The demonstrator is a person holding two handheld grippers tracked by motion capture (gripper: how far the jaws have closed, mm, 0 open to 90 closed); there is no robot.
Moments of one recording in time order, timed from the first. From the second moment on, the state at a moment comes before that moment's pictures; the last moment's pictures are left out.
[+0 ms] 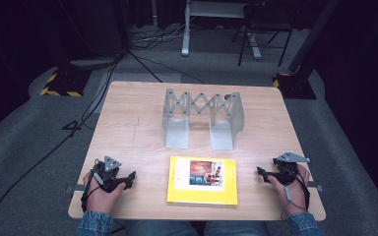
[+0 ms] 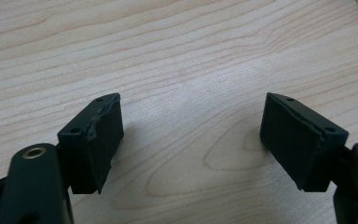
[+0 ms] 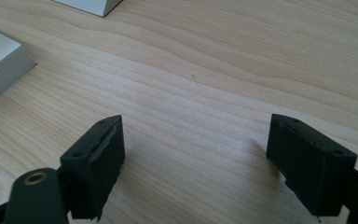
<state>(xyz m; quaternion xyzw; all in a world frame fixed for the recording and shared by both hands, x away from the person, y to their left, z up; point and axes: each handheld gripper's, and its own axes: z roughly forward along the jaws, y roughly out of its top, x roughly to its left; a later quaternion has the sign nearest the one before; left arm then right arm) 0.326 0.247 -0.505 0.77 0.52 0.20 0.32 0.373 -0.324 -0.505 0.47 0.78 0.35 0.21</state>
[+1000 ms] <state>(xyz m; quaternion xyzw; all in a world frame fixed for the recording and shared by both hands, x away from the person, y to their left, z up) 0.328 0.247 -0.499 0.76 0.52 0.19 0.32 0.371 -0.324 -0.505 0.47 0.78 0.35 0.21</state>
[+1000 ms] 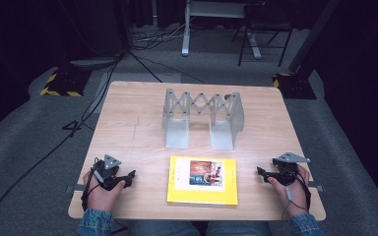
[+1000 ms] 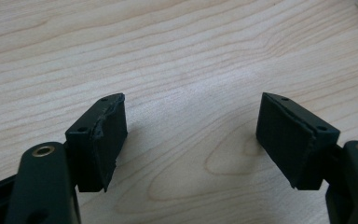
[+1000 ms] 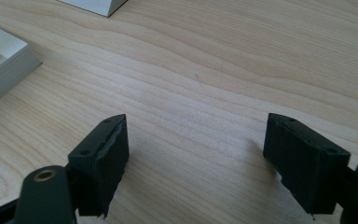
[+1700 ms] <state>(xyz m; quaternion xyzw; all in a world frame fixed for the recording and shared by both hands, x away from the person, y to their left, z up) 0.327 0.190 -0.461 0.78 0.46 0.15 0.39 0.347 -0.302 -0.487 0.44 0.80 0.35 0.21</state>
